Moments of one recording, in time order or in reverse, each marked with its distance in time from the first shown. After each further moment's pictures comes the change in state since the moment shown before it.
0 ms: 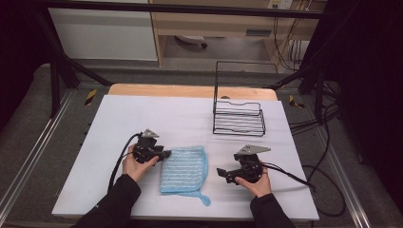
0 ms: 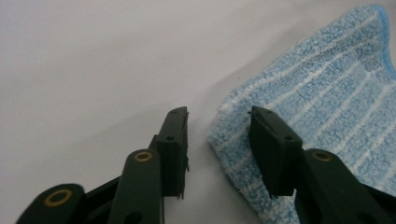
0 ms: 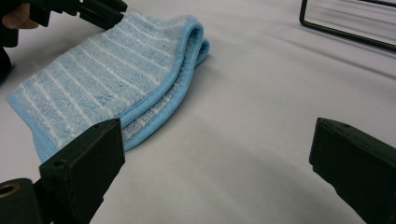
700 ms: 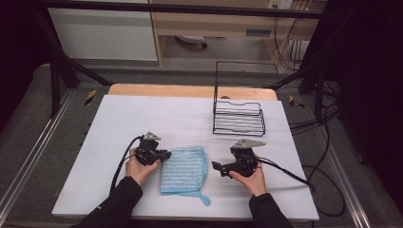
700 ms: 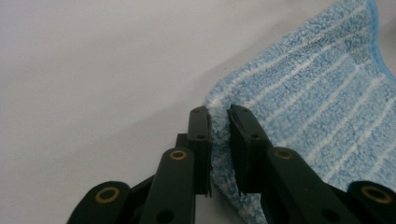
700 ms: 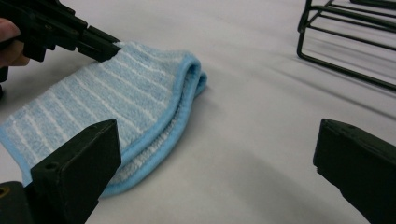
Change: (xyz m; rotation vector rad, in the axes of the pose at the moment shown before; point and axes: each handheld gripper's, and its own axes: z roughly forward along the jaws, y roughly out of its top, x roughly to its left) left arm -0.007 -0.004 0.002 0.008 -0.013 0.006; right arm 0.004 0.022 0.014 -0.032 -0.022 -0.010
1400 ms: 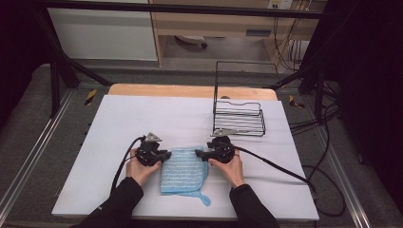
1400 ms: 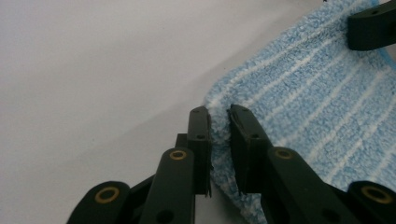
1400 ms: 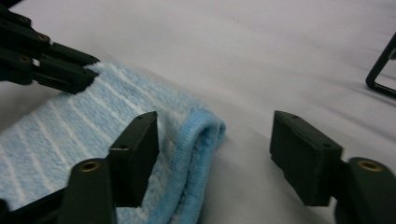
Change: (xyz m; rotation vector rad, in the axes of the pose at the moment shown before) left arm -0.003 -0.002 0.001 -0.009 0.016 0.040; right arm 0.005 0.024 0.074 0.065 0.004 0.028
